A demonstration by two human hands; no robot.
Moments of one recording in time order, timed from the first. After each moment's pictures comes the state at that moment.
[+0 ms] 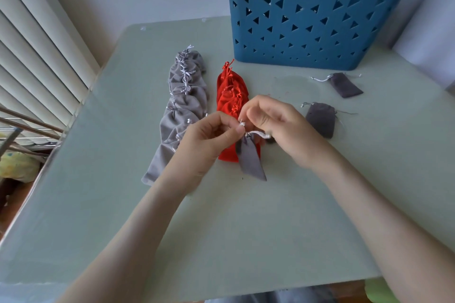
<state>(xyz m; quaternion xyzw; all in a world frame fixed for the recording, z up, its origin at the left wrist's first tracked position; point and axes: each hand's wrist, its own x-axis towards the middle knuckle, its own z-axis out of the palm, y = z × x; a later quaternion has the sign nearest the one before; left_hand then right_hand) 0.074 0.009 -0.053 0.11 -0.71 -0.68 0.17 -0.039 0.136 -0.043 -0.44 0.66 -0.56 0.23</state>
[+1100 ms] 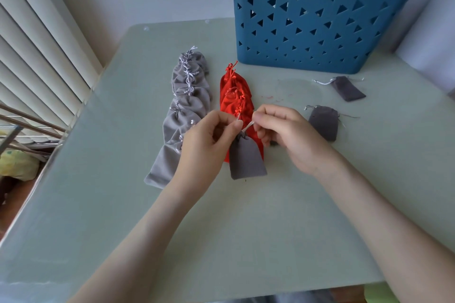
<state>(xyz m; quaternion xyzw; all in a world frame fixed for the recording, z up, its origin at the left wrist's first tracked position) 0.073 0.016 -0.059 0.16 -0.77 -0.54 0.29 -0.039 0.131 -0.048 -0.33 0.66 -0.61 0.29</state>
